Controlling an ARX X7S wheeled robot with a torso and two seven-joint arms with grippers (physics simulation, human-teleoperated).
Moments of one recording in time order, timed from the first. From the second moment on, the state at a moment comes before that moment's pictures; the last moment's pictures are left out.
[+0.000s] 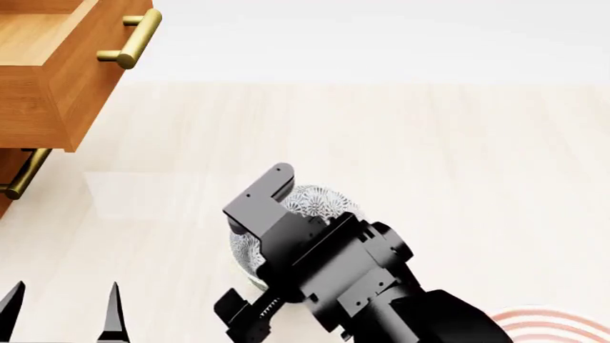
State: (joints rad) left arm -0.05 -0.29 0.25 0.13 -0.22 0.02 -0.32; right arm 1.30 0.00 -1.44 1.08 0.88 0.57 -0.47
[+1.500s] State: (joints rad) left arm -0.05 -0.31 0.26 0.12 -0.24 0.05 -0.33; right arm 1.57 0.33 -1.57 0.36 0.95 0.90 -0.12
